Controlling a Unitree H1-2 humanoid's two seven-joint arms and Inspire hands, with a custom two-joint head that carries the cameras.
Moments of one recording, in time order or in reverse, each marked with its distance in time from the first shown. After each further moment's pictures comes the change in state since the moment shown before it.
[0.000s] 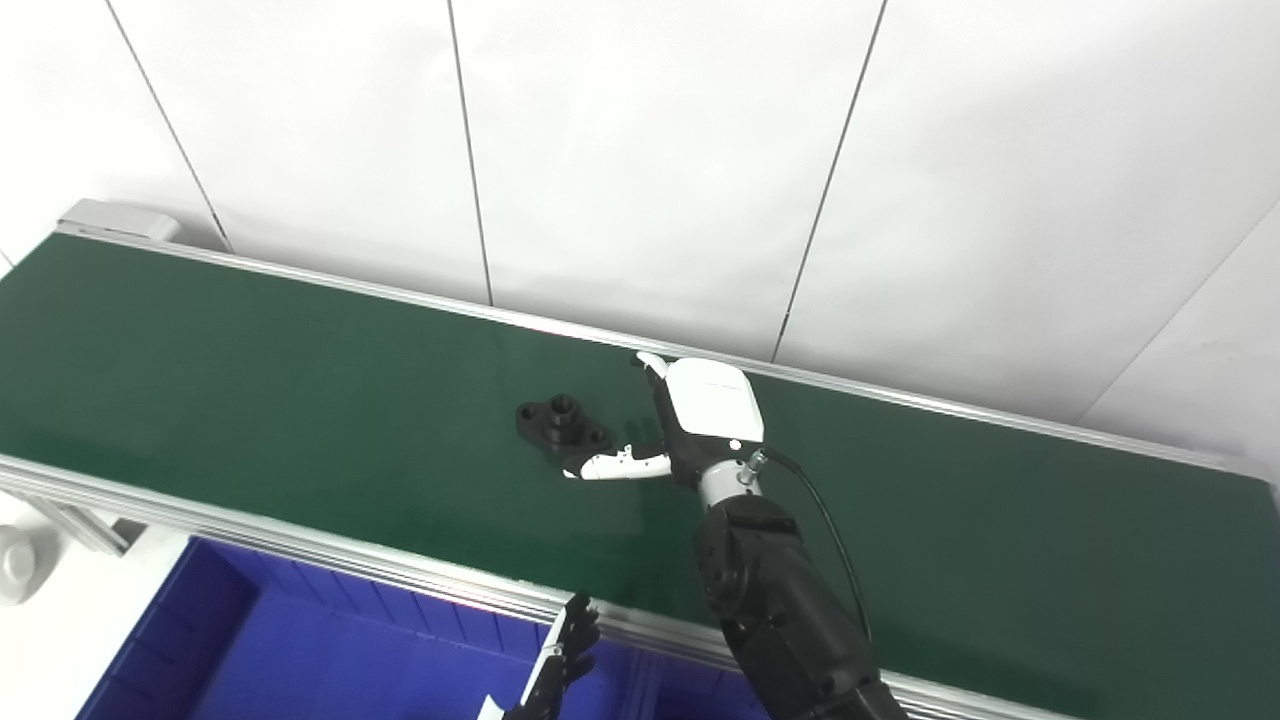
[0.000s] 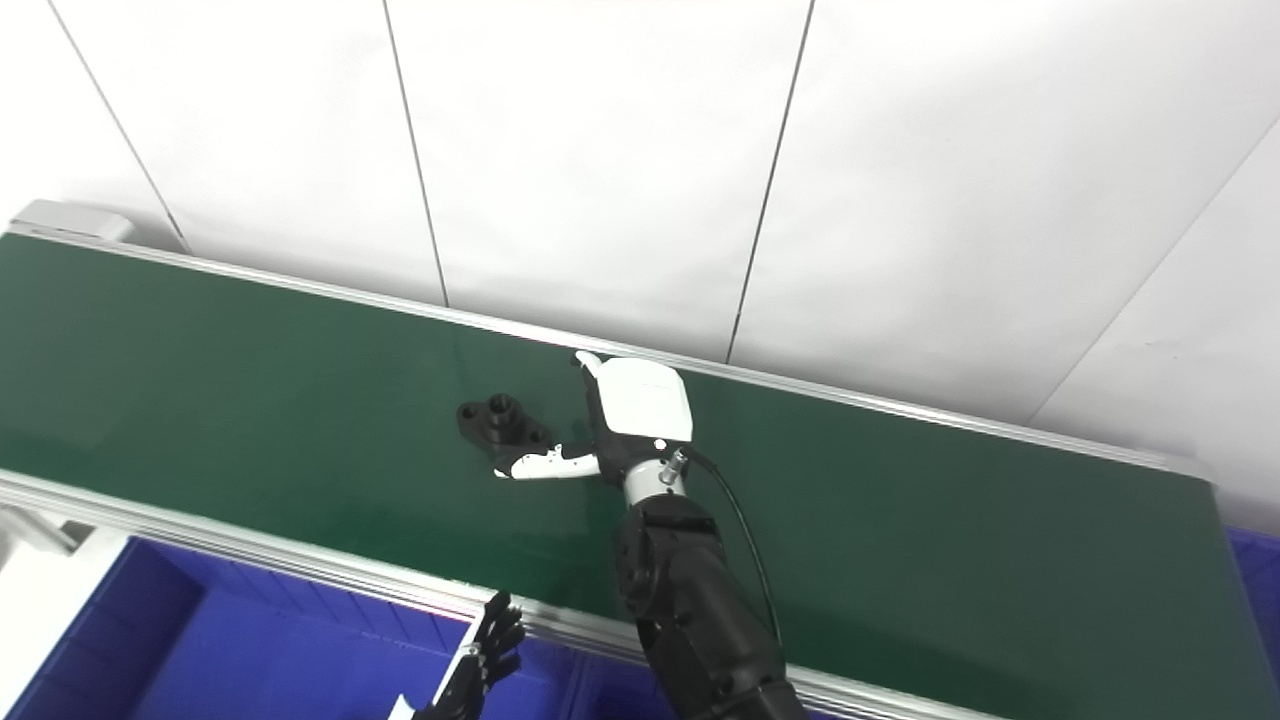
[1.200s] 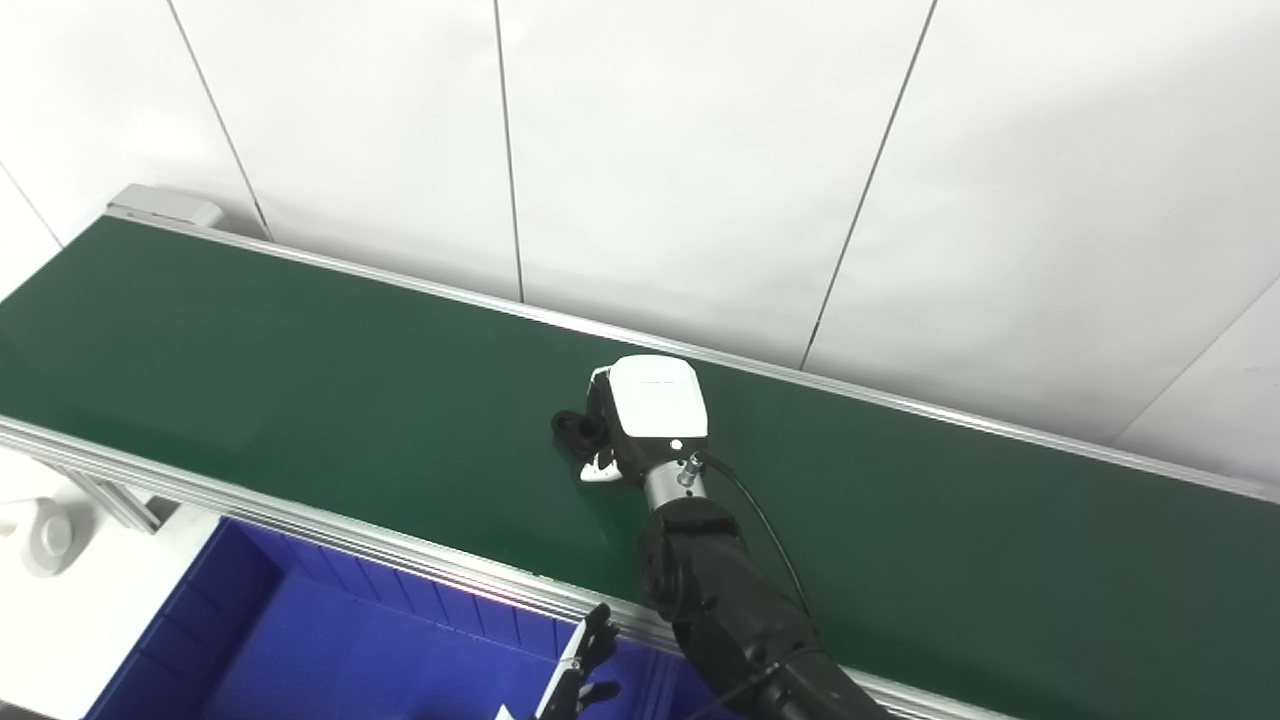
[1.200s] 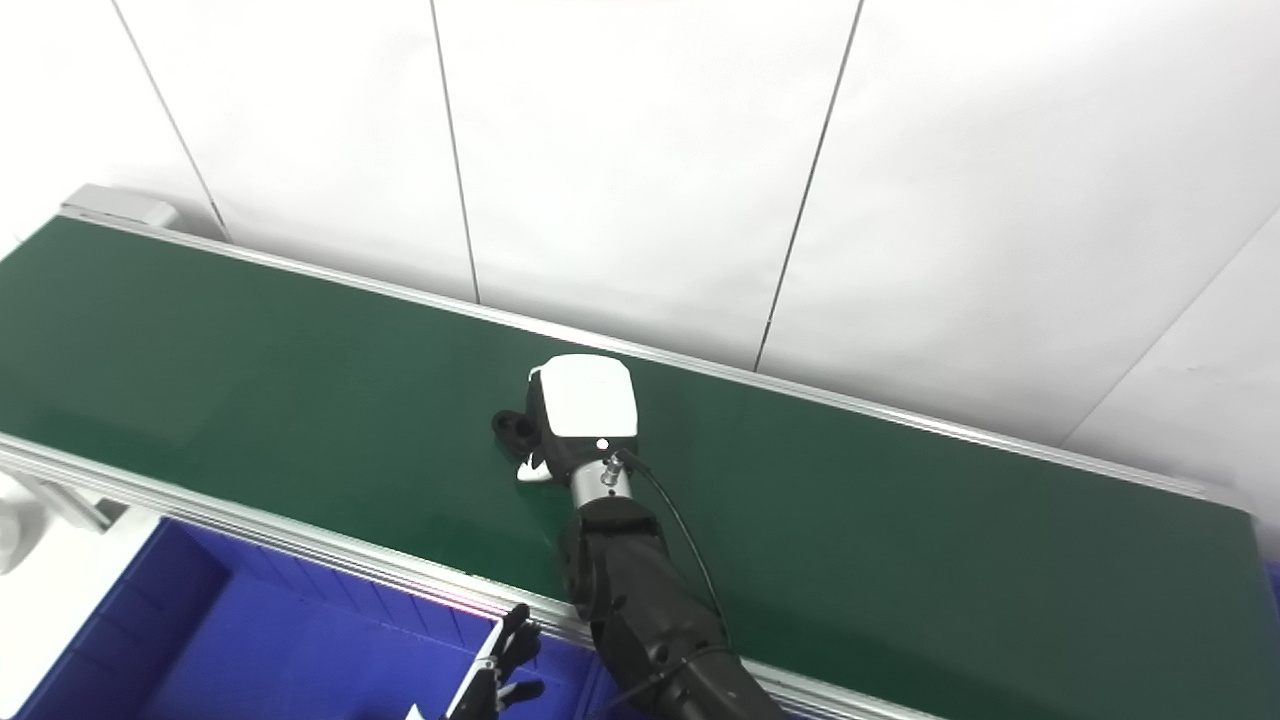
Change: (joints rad) left arm 0.041 0.009 -0.017 -0.026 0.049 0.000 0.007; right arm -0.122 0.105 0.151 0.309 0.054 -0.011 -0.252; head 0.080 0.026
